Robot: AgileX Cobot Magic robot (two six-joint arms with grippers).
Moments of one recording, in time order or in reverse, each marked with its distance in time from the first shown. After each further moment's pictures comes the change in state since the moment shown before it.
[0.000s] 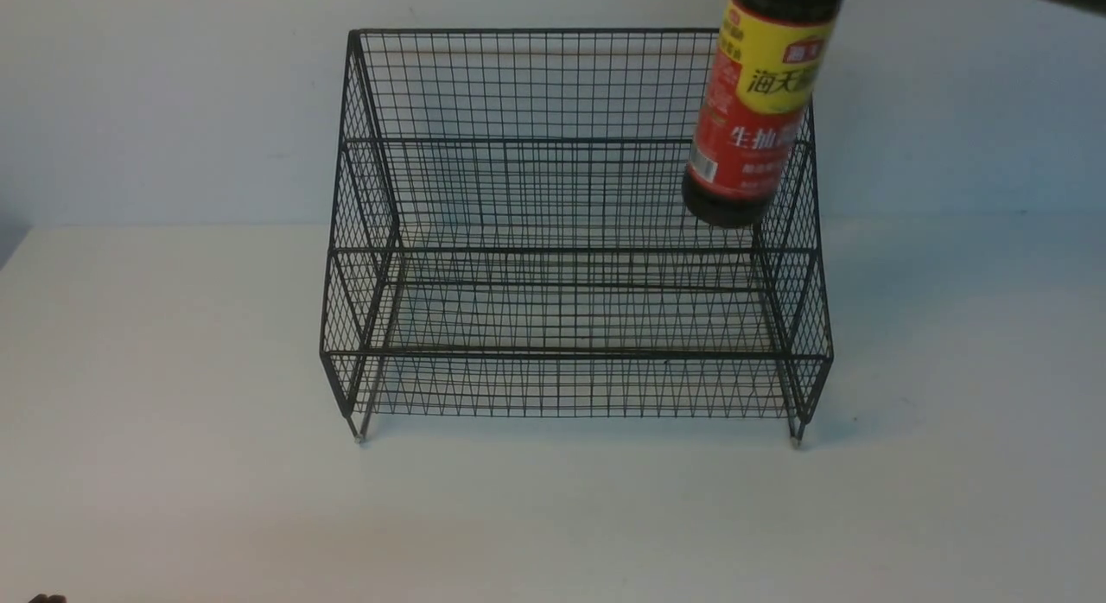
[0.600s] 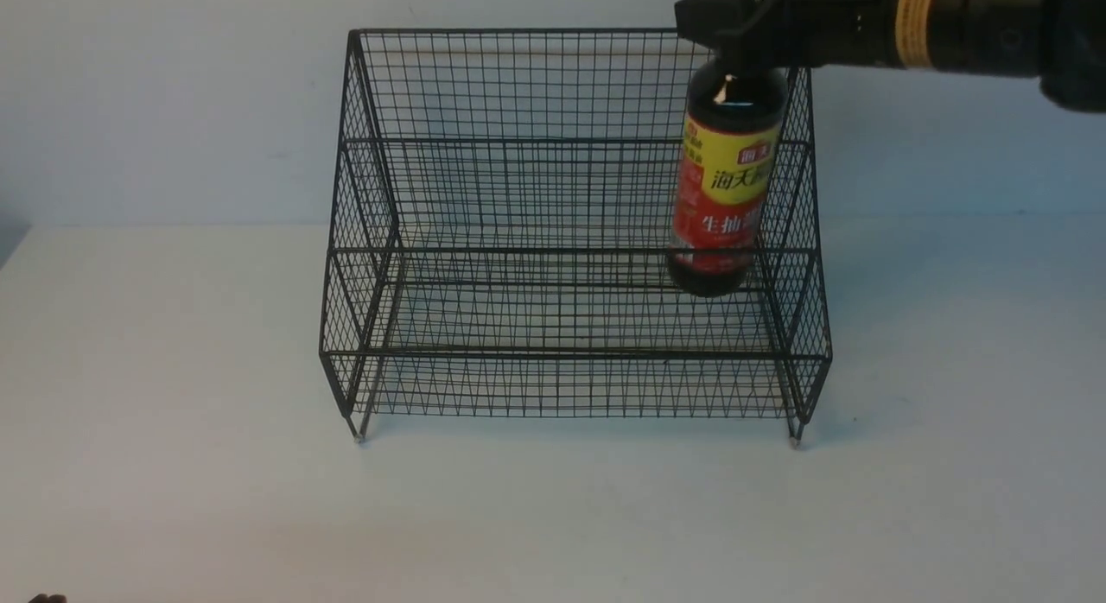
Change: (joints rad) right arm 0.002 0.108 -0.013 -0.357 -0.107 0.274; left arm 0.000 0.000 0.000 0.000 0.000 0.000
